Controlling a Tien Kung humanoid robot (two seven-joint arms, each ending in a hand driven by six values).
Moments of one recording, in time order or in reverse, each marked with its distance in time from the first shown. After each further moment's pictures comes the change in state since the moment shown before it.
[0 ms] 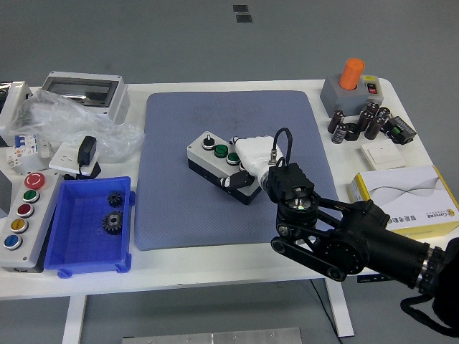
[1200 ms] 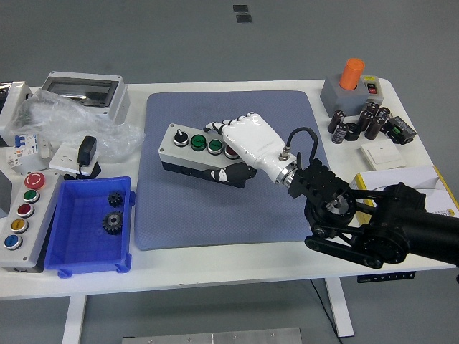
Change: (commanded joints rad) left arm -0.013 -0.002 0.013 -0.001 0.001 0.016 -0.011; right arm 0.158 -0.202 -0.312 0.065 0.060 -0.453 0.415
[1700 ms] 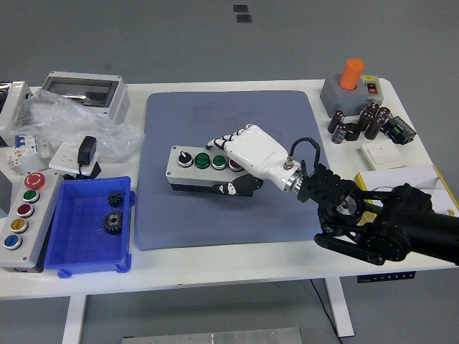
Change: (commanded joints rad) left arm -0.002 -0.003 0.017 0.000 -0.008 0.001 -0.004; right arm -0.003 0.010 -0.070 -0.141 0.029 -0.062 0.161
